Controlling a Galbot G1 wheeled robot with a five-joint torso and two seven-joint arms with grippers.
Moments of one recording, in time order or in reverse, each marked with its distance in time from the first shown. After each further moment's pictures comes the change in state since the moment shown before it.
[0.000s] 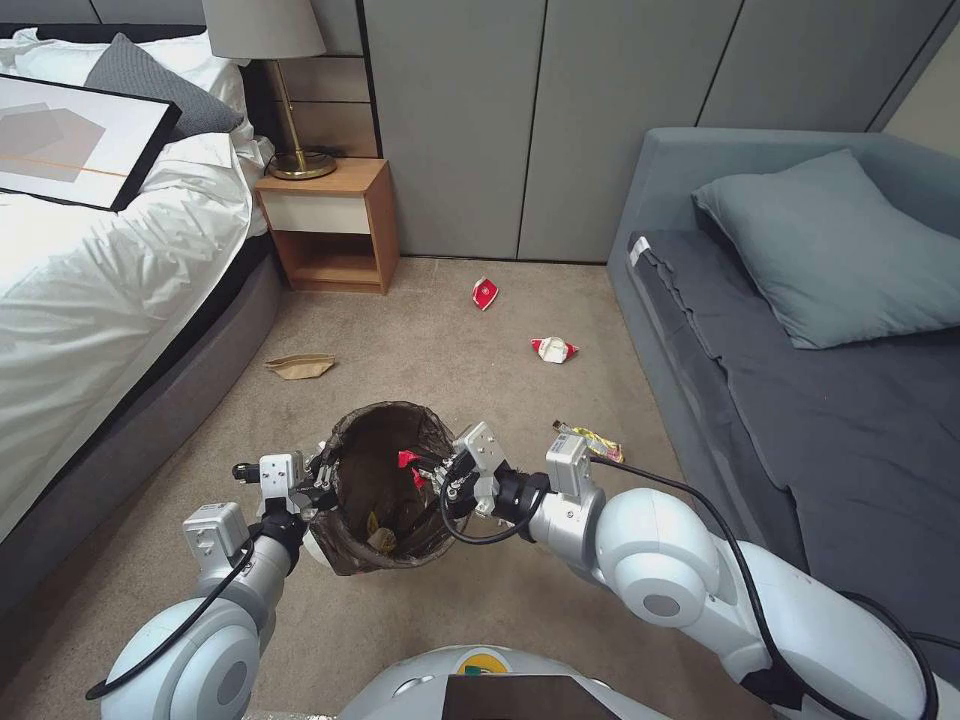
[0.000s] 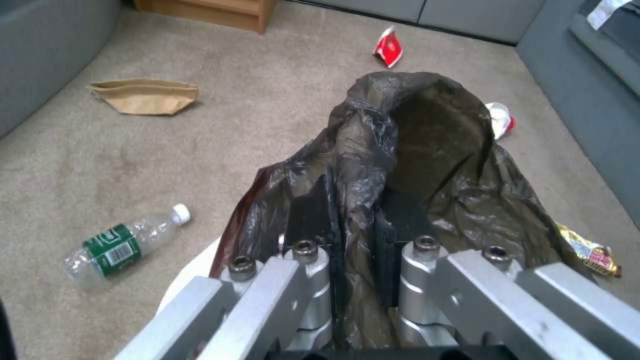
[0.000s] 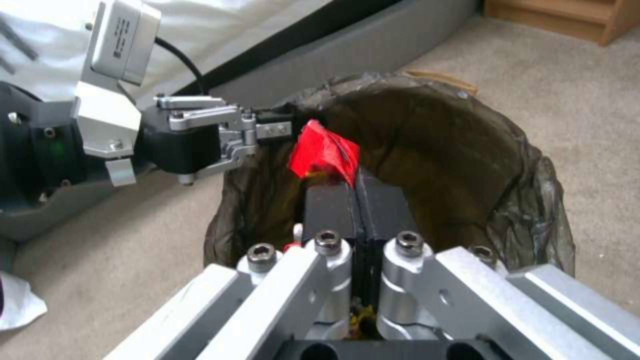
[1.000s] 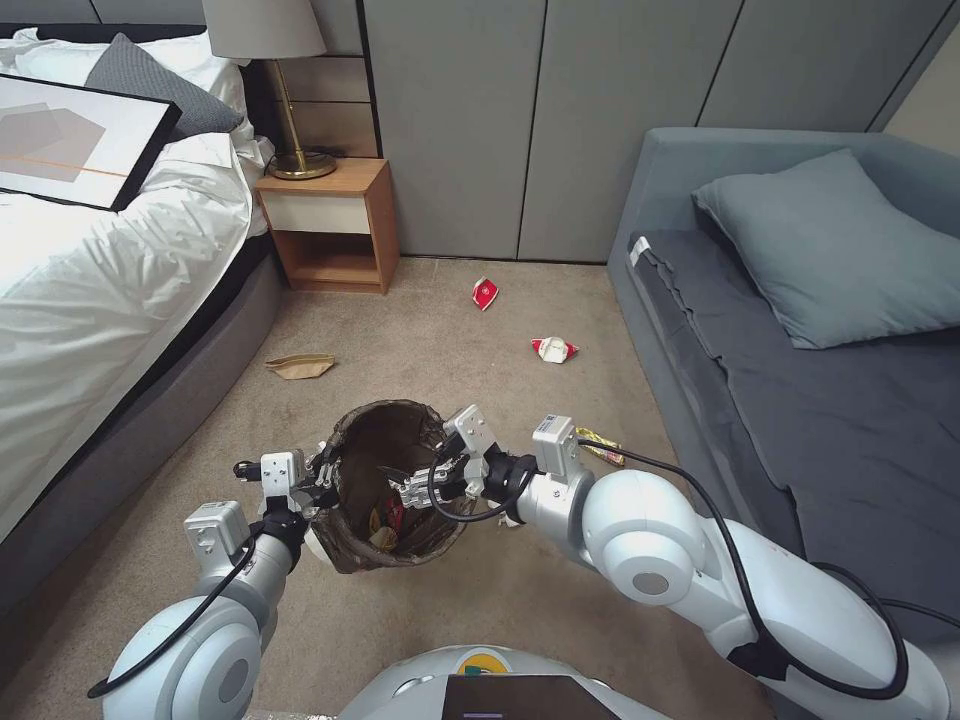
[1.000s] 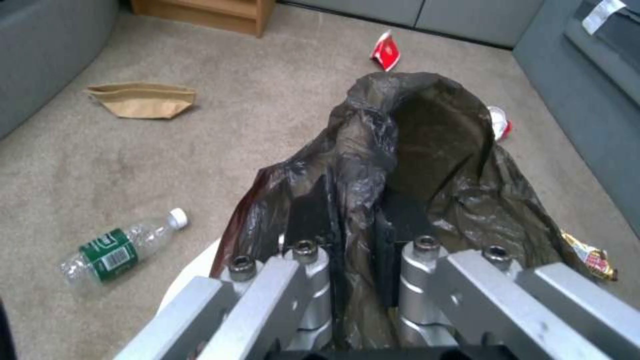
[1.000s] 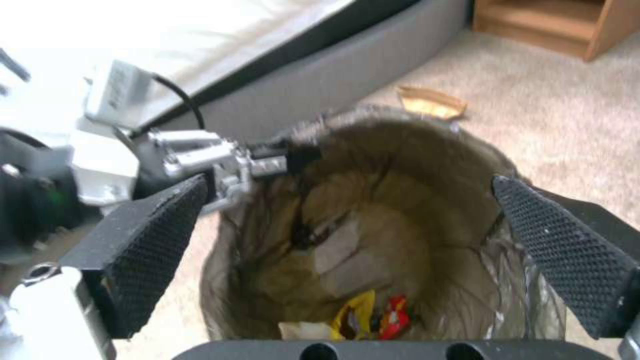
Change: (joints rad) left arm -0.009 -0.003 0.001 0.000 0.001 0.001 0.005; right arm 0.082 0.022 -0.015 0.006 0.076 0.001 0.079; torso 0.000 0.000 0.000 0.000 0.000
